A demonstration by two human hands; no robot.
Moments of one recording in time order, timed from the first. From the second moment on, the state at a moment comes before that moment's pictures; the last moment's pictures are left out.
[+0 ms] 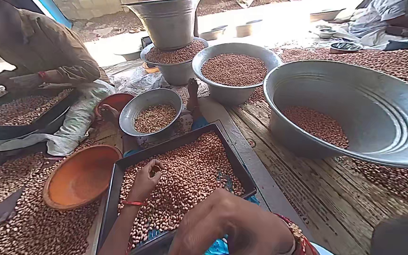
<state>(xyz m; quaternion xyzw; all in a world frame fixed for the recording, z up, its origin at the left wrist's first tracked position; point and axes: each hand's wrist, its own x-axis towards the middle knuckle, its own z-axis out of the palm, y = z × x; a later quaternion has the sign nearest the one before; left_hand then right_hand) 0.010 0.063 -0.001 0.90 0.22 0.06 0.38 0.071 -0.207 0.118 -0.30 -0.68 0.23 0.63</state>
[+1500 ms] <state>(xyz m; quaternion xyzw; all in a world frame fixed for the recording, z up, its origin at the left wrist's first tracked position) -0.037 0.045 0.005 0.80 0.20 -0.08 0.56 0.104 -0.152 0.014 -0.73 -0.47 0.31 0.39</state>
